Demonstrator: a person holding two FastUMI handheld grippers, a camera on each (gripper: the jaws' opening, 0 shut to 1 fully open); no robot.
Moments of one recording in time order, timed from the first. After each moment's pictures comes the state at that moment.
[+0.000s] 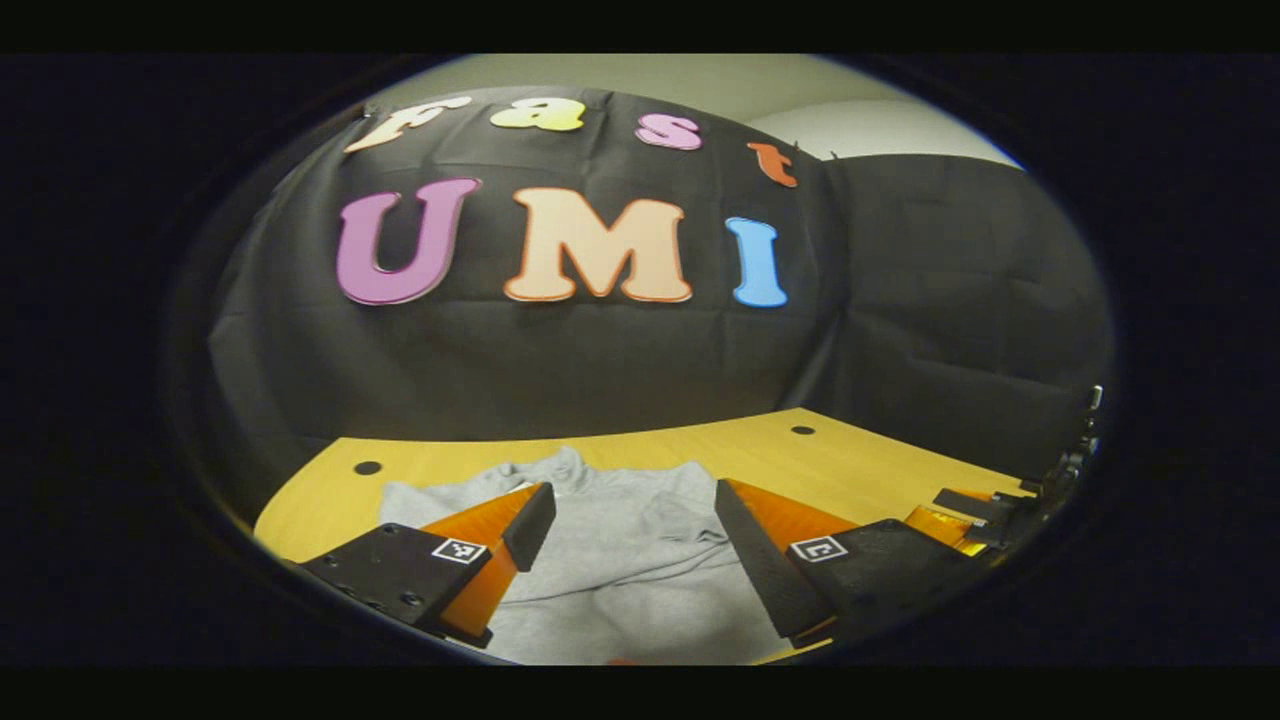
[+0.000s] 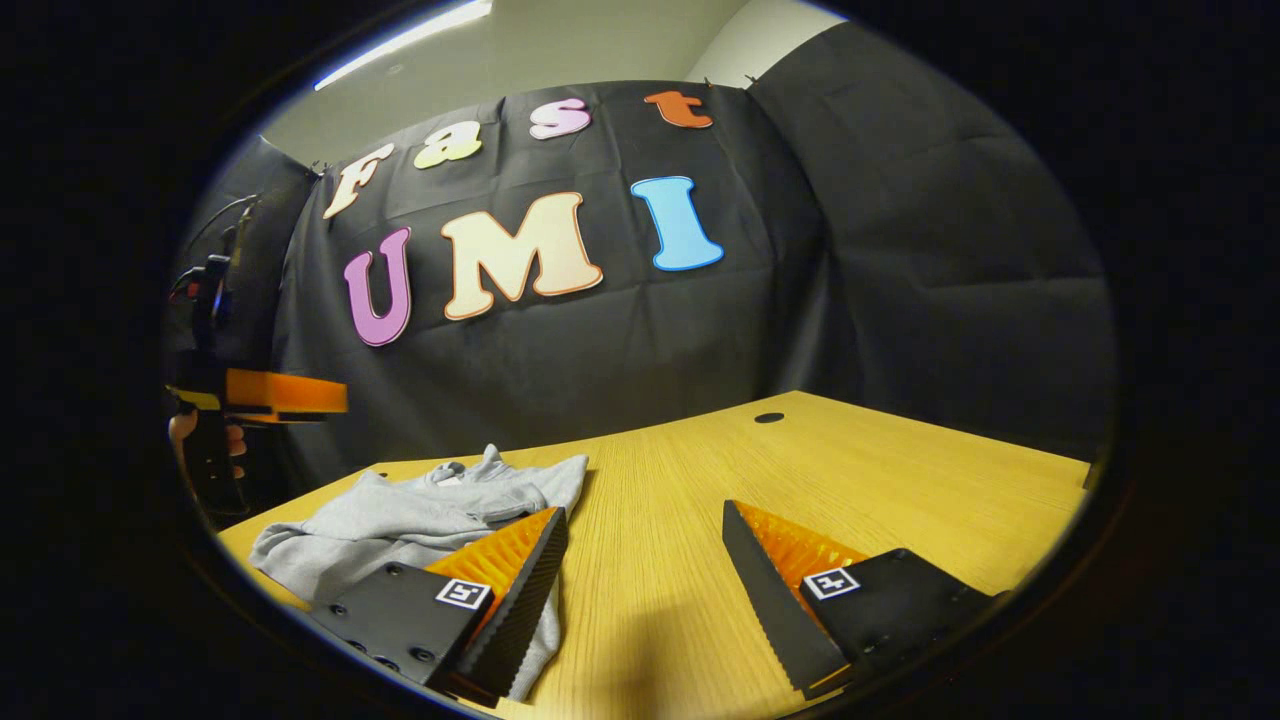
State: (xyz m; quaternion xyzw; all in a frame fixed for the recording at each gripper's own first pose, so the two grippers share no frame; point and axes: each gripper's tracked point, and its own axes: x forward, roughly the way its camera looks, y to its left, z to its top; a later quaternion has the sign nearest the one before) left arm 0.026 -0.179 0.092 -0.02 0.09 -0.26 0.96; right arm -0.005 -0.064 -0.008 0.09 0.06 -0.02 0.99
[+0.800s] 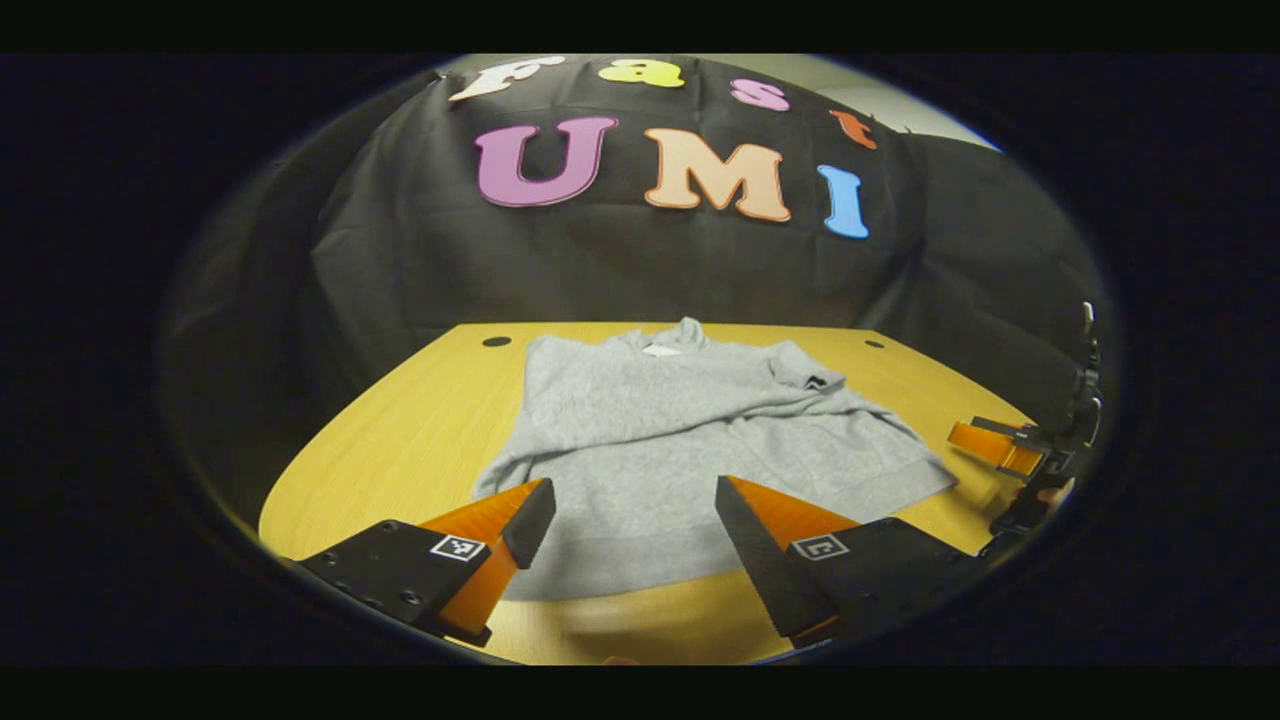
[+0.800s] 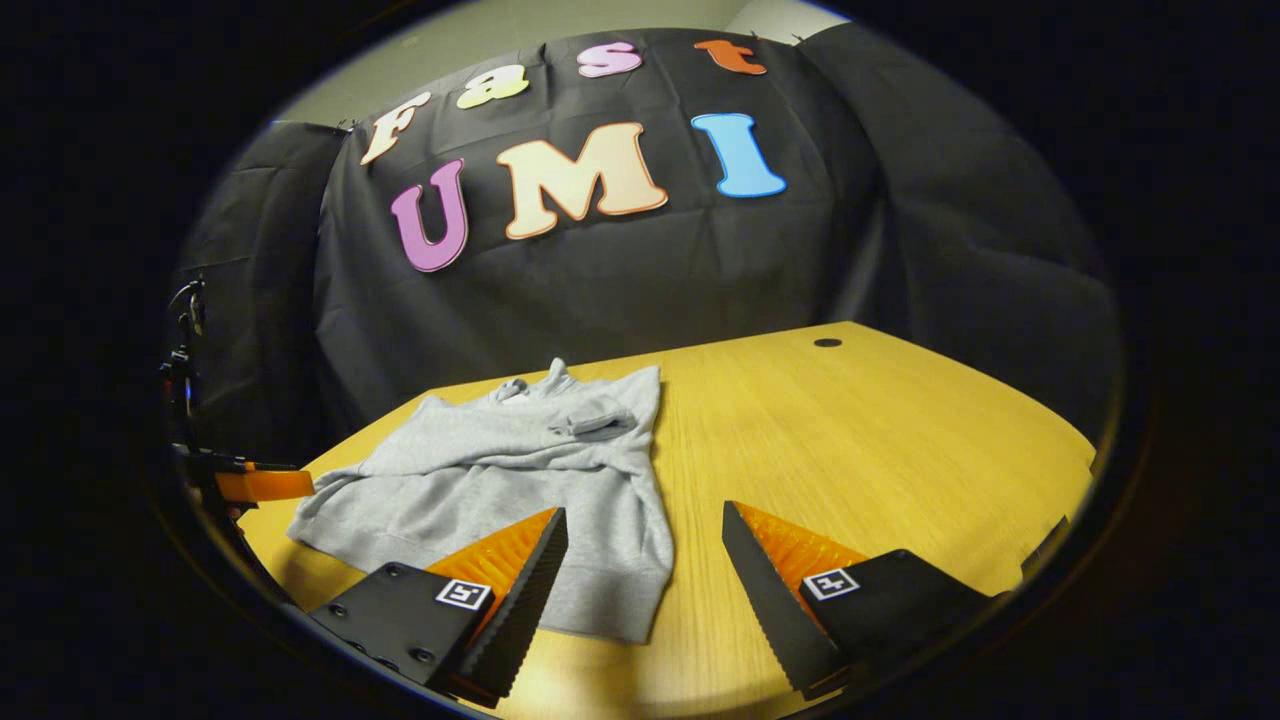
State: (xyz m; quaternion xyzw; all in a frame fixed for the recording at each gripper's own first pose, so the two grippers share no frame) left arm -0.080 -0.048 -0.041 -0.01 0.25 -0.17 0.95; right arm -0.052 0.030 -0.047 0.06 0.19 0.06 0.98
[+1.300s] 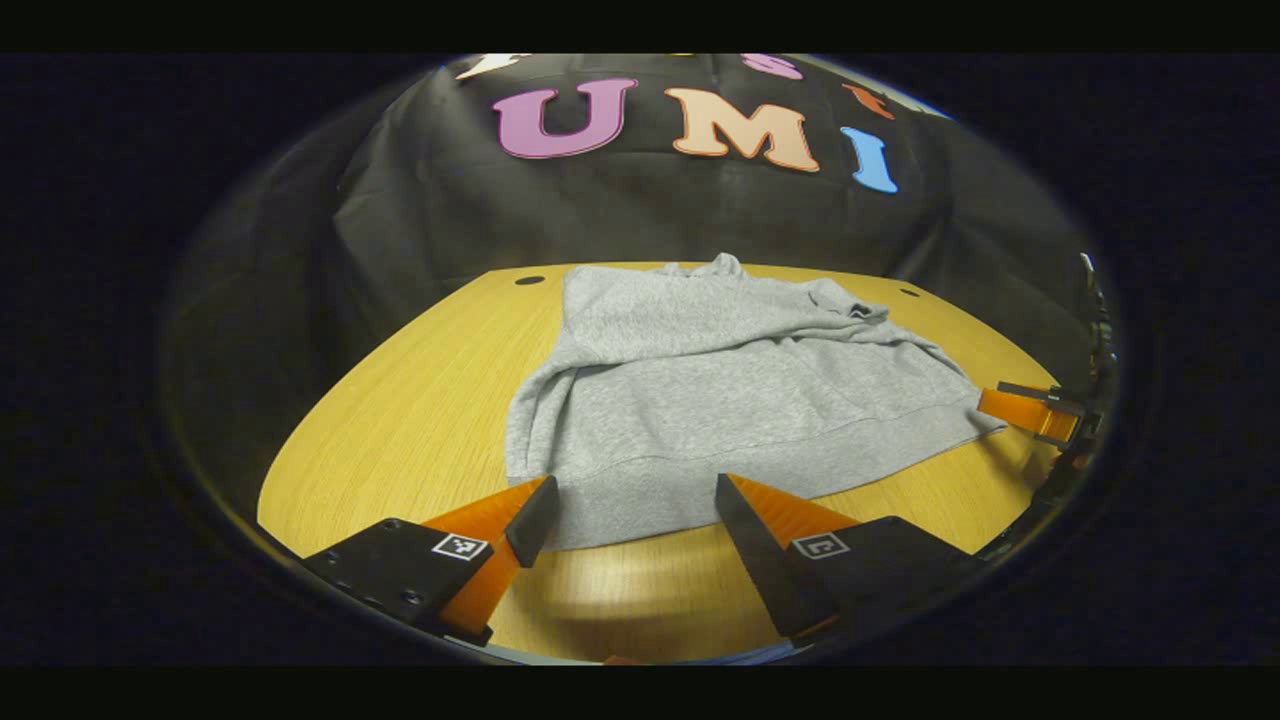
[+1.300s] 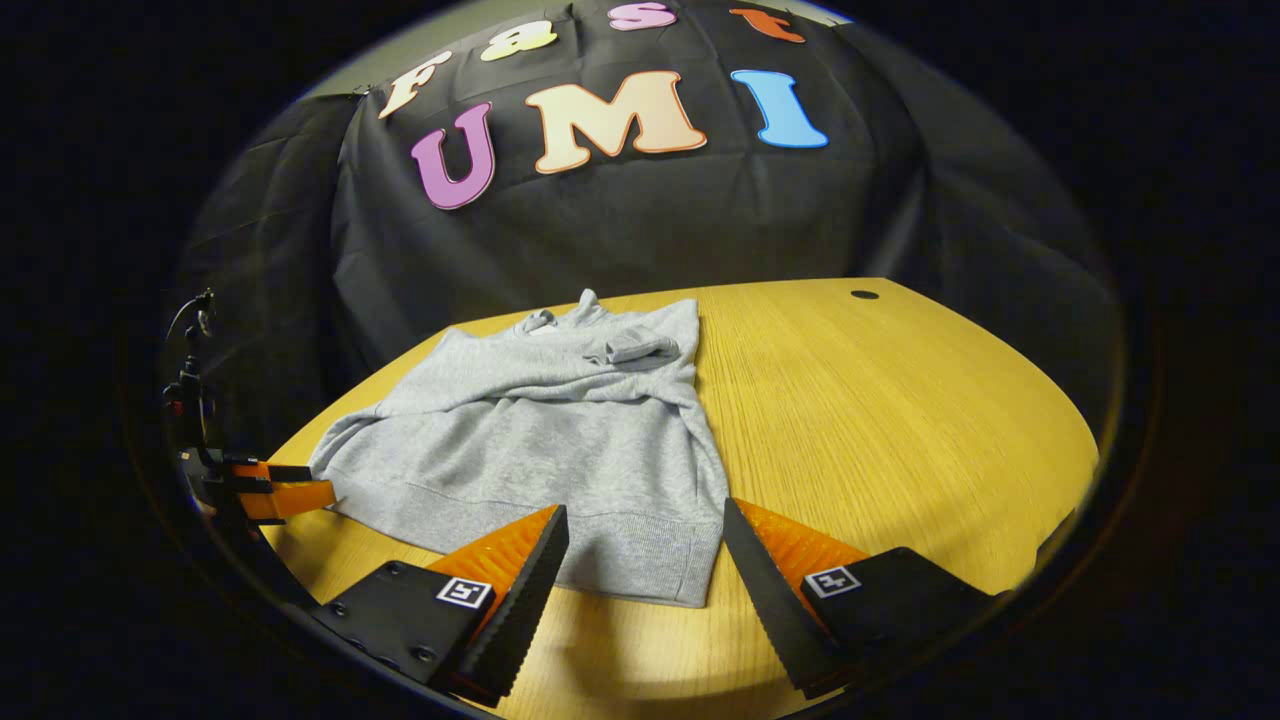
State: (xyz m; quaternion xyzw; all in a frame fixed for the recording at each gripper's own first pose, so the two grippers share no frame) left arm -0.100 -0.017 -0.096 0.02 0.32 -0.13 0.94; right arm -0.070 0.048 -0.084 0.04 0.28 0.08 0.96
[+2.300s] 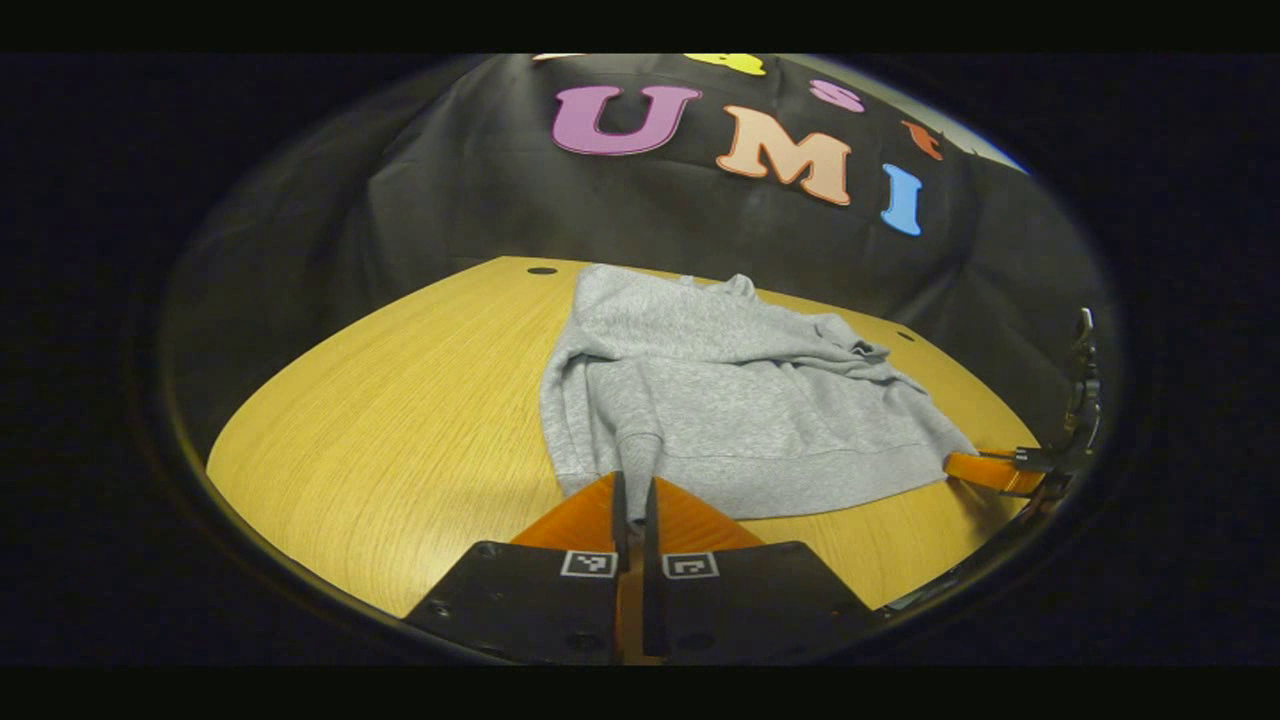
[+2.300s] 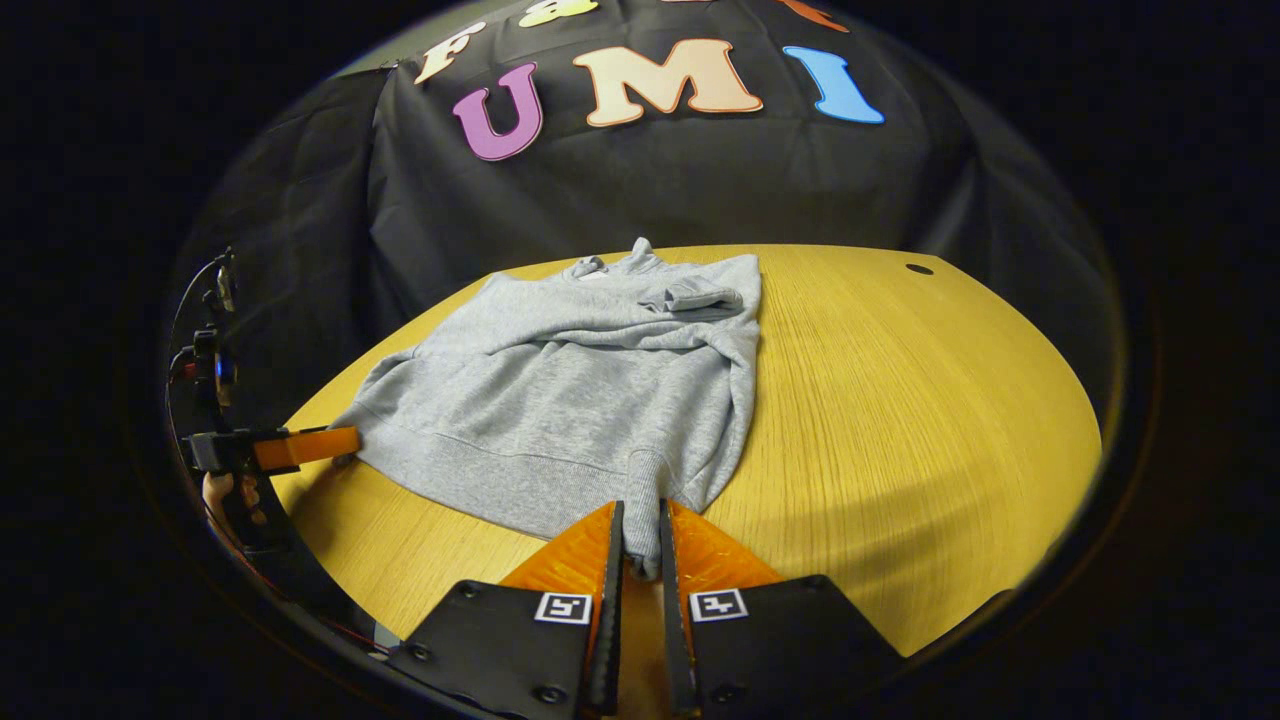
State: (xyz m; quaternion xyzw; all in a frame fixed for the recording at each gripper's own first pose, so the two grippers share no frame) left arm -0.101 -0.019 -0.094 -0.09 0.29 -0.13 0.94; right arm -0.092 0.081 -0.092 0.02 0.33 0.15 0.93
